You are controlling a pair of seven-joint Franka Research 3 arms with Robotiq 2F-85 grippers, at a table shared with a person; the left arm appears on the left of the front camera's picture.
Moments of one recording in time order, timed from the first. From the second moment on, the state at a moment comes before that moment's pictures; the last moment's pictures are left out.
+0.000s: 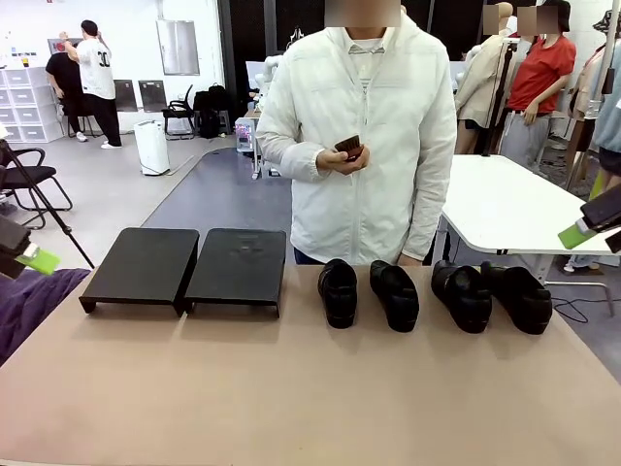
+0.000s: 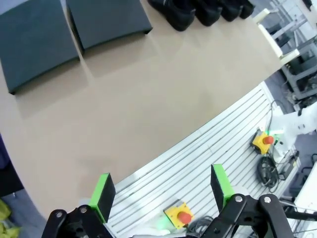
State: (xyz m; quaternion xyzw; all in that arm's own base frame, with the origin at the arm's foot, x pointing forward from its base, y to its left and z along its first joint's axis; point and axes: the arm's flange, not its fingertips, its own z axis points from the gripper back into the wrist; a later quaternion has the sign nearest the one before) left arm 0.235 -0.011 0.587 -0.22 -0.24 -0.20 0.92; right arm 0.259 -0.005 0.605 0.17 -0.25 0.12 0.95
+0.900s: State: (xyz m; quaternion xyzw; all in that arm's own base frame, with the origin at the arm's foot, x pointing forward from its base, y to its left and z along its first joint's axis) left arm 0.232 -0.027 0.590 -0.21 -0.24 -0.21 0.92; right arm 0.312 0.014 0.596 0.15 -0.20 0.13 0.96
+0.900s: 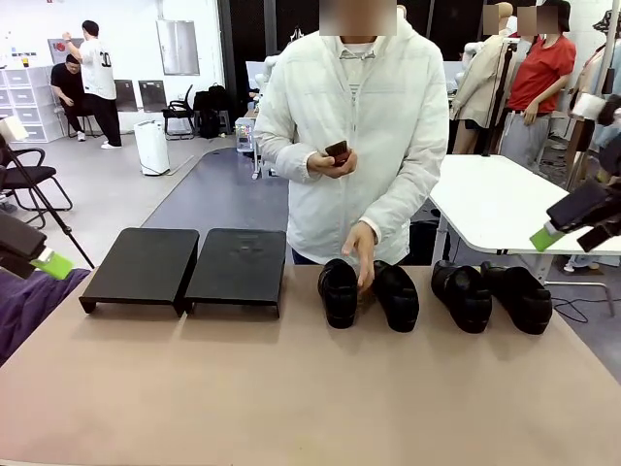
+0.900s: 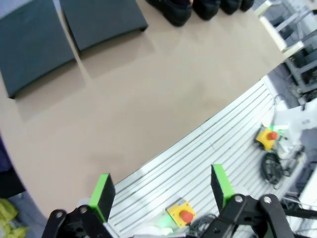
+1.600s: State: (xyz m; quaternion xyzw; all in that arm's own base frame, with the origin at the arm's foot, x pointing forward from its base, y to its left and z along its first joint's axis) left arm 0.231 -0.026 0.590 -0.21 -0.24 -0.21 0.92; right arm 0.414 -0.060 0.593 0.18 -0.16 0.07 0.97
